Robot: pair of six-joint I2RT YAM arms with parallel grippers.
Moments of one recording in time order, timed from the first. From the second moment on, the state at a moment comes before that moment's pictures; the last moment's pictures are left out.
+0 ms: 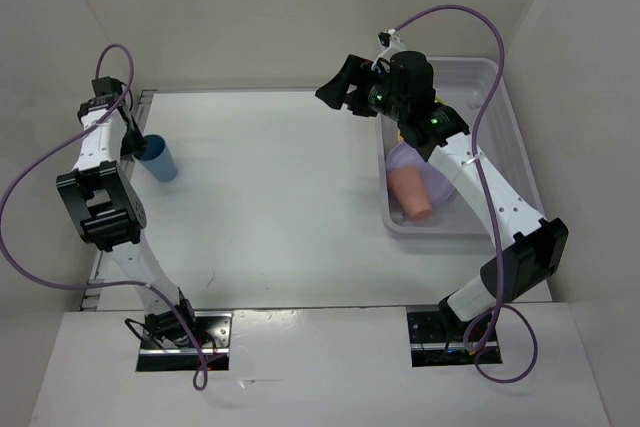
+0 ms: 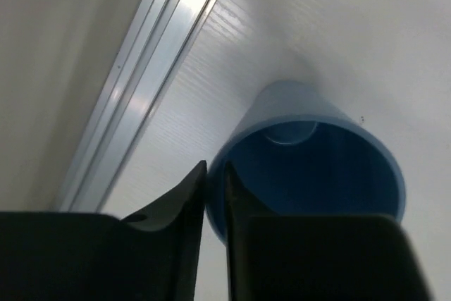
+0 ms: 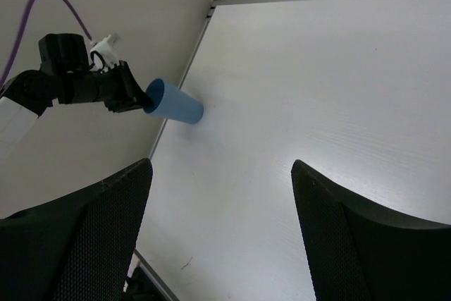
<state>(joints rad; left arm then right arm) 0.38 1.95 1.73 -0.84 -0.20 -0.17 0.48 1.52 1.60 -0.31 -0.21 0.62</state>
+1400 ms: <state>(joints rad) -0.57 2.04 2.16 -0.98 -0.11 -0.30 0.70 1.55 1.46 -0.52 0.13 0.61</state>
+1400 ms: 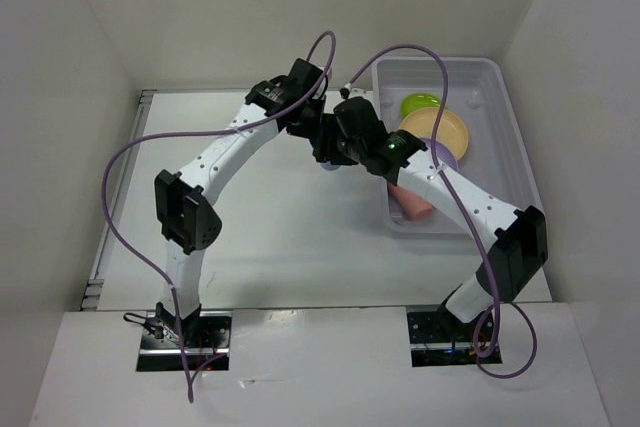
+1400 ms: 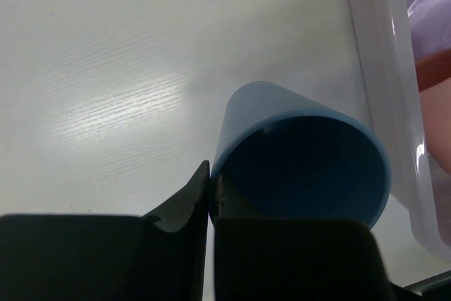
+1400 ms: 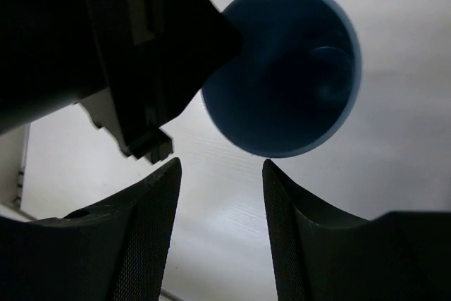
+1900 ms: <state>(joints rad) -0.60 2.04 2.16 -1.00 -0.14 -0.30 0.71 1.55 1.46 -0.56 0.35 0.65</state>
